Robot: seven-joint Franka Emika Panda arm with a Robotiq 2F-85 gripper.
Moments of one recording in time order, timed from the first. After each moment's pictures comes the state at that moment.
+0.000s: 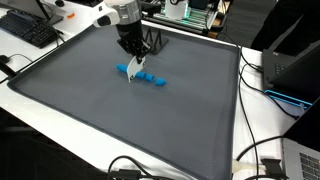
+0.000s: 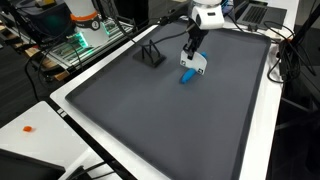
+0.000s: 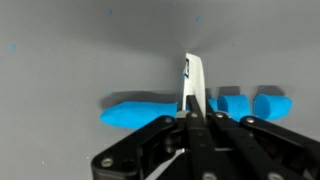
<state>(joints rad) 0.08 0.42 0.03 -1.97 0.02 2.31 0.09</state>
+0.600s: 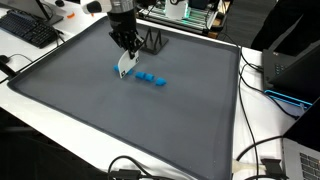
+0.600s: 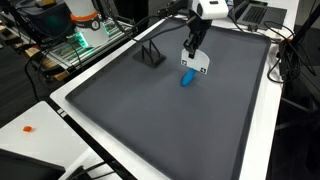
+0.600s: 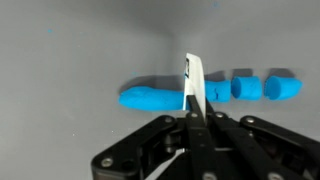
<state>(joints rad) 0.08 0.37 0.00 -1.97 -0.04 2.31 0.11</state>
